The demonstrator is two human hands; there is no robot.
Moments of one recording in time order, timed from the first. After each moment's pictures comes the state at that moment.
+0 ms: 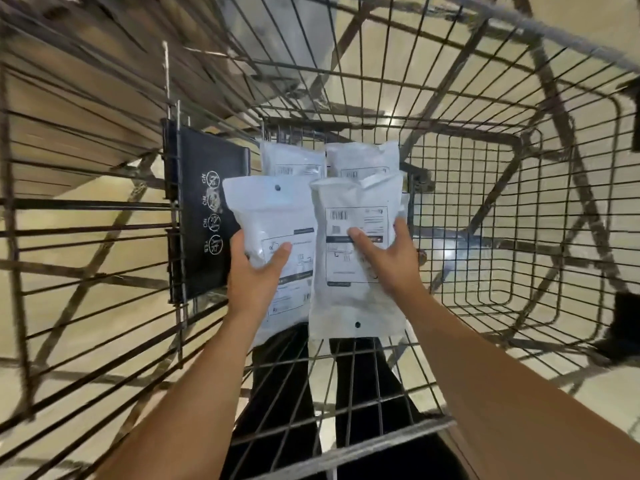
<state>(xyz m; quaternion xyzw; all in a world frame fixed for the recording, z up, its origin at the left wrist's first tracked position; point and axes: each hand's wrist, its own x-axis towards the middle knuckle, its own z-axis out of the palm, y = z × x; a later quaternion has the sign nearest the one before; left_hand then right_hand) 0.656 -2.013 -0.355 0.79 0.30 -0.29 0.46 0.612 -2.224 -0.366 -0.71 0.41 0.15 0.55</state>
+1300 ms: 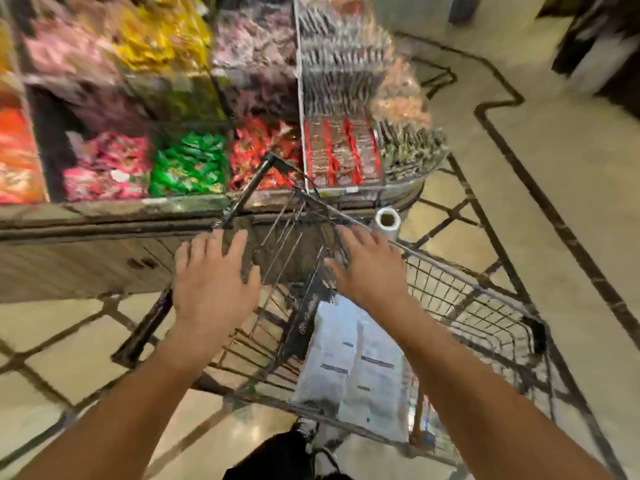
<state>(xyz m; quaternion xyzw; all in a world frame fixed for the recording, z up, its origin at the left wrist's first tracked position) 0.639 -1.909 0.030 0.99 0.08 0.05 -0.04 0.691 -2.126 0.003 -0.99 -0.11 0.04 0.10</state>
